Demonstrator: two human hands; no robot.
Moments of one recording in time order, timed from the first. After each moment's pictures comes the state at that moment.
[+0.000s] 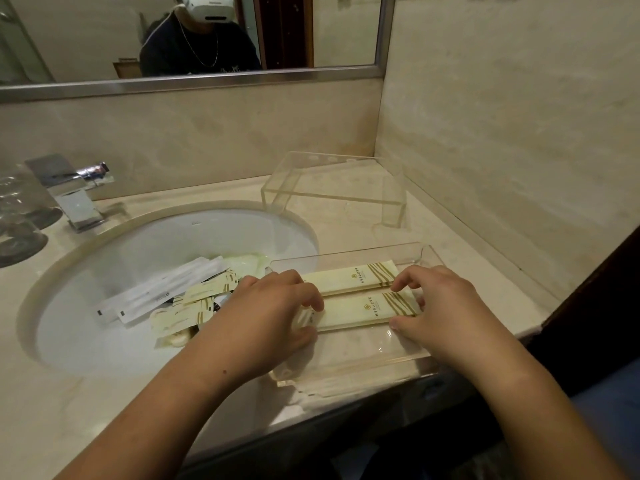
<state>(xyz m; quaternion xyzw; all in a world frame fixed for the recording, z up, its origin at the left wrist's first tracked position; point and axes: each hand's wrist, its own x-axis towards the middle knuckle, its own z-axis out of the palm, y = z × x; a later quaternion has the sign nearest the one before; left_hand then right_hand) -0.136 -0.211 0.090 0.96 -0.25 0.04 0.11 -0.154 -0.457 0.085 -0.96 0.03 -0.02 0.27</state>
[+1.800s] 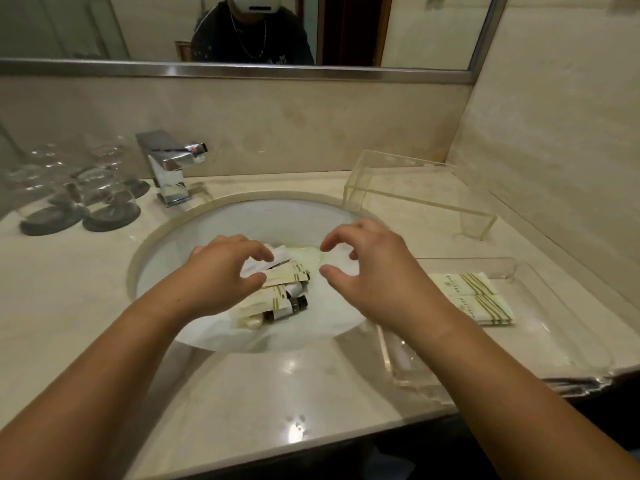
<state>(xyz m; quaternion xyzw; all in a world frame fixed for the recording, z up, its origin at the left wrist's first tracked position) -0.085 -0.023 0.074 0.98 -0.11 0.01 0.16 -0.109 -0.271 0.110 -0.94 -0.18 -0.09 0.29</state>
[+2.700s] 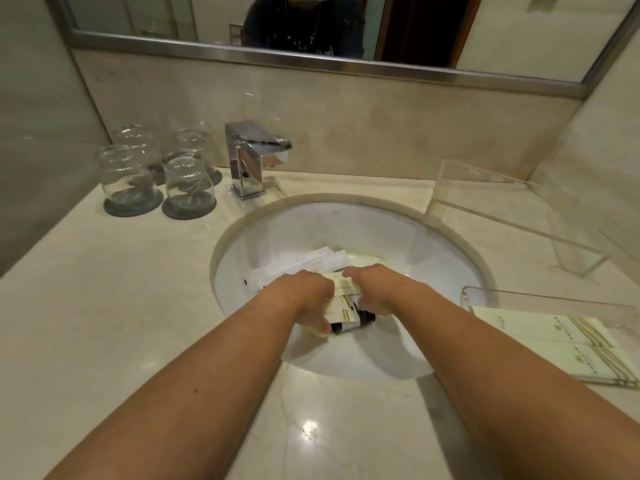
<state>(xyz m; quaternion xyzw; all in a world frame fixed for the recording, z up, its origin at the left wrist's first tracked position) -0.031 -0.011 0.011 0.97 -0.11 -0.19 0.05 0.013 -0.169 0.014 -0.96 -0.19 0.19 -0.03</state>
